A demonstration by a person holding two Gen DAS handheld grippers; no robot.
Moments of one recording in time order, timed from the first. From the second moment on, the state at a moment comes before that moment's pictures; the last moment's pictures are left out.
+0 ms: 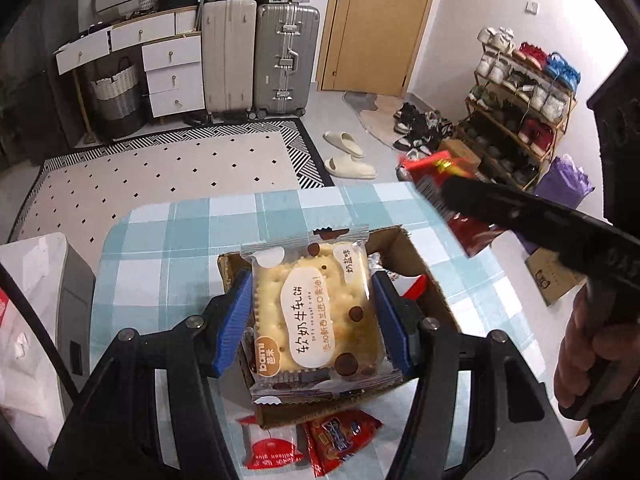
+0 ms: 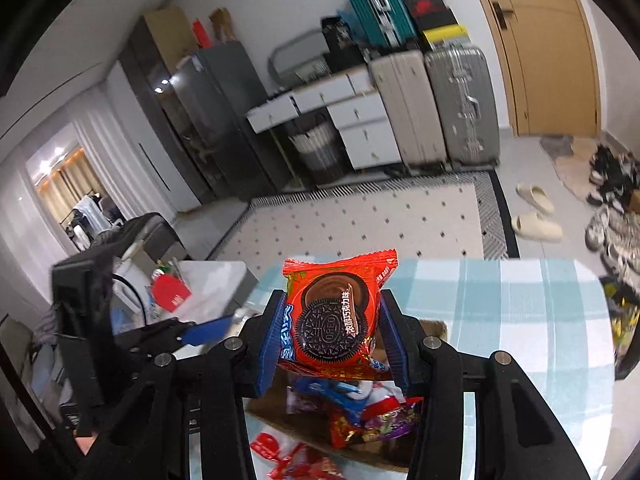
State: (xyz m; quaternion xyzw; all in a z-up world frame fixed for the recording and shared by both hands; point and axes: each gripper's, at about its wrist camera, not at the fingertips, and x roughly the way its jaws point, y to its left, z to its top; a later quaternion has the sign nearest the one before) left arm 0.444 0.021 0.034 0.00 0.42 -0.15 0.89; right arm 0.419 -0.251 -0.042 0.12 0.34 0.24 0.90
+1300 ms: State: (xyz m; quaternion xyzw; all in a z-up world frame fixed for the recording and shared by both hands) left arm 0.487 0.027 -0.046 -0.04 0.49 -0.13 0.86; right arm 0.439 -0.248 -0.107 0.10 0.39 0.22 0.89
